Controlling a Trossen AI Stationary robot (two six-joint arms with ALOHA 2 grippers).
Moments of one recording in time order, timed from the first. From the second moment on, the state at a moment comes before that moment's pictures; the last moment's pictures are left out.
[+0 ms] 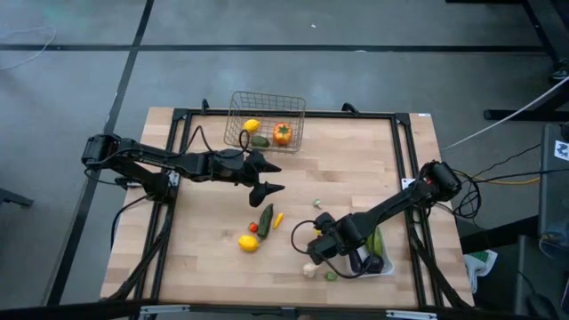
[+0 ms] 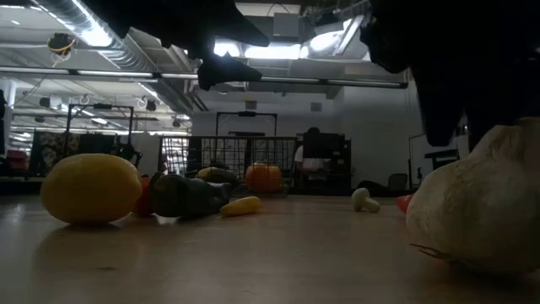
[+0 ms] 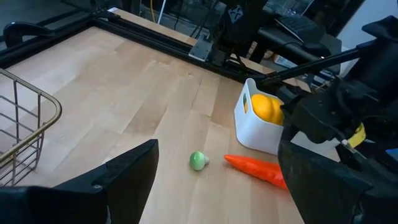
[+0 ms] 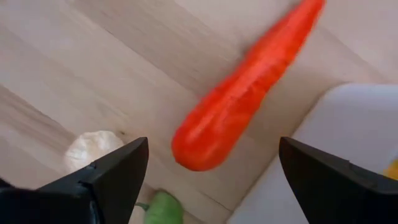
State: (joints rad) left arm 0.02 1.34 0.75 0.24 -0.07 -0.35; right arm 0.50 1.87 1.39 -0.94 0.03 1.44
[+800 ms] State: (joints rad) left arm 0.02 1.34 0.75 0.24 -0.07 -0.34; right arm 0.50 1.98 1.40 -0.90 -0.03 1.42
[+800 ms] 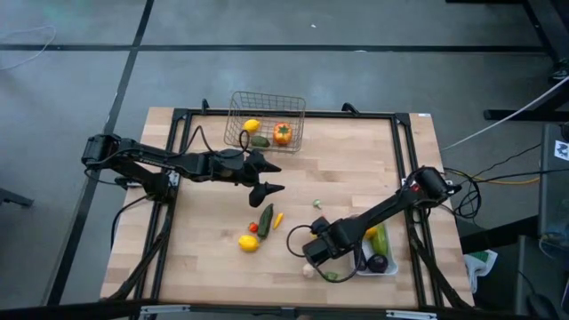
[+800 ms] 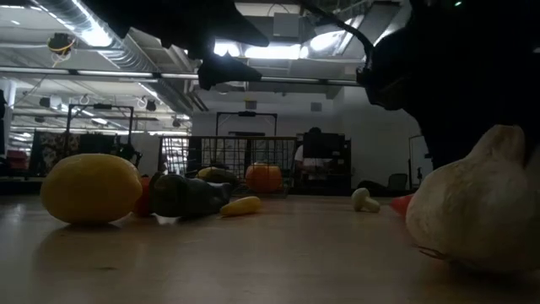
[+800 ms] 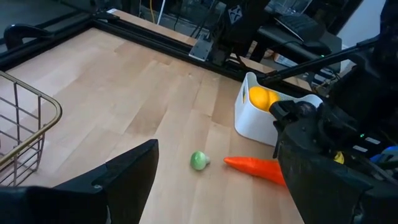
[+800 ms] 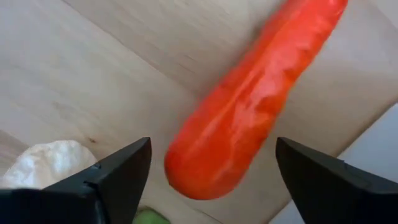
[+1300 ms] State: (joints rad) left arm 0.02 1.34 0.75 0.24 -0.07 -0.34; right arm 0.50 1.98 1.39 -0.89 -0.04 1.41
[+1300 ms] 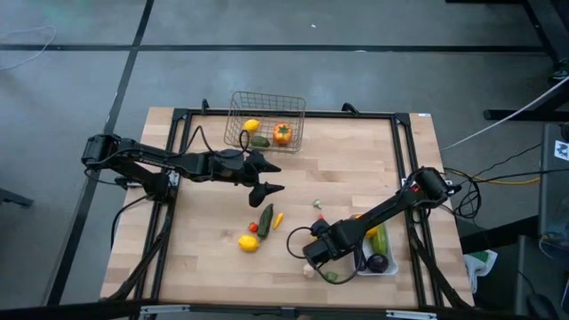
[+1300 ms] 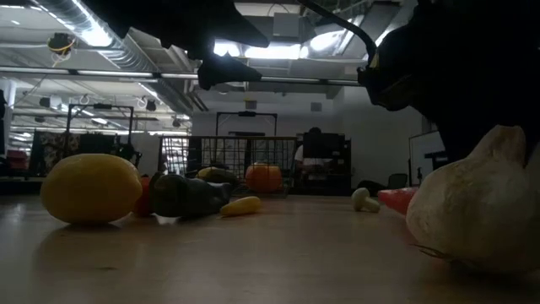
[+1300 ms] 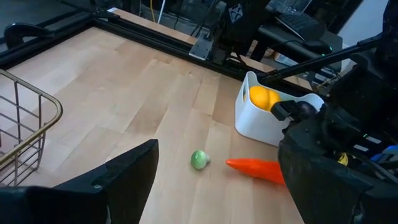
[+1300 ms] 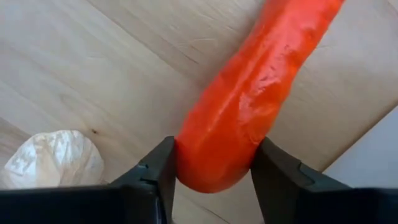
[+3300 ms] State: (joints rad) left arm 0.02 1.34 0.75 0.22 -0.07 -0.35; right arm 0.88 1.99 1.66 -1.43 0.11 1.83
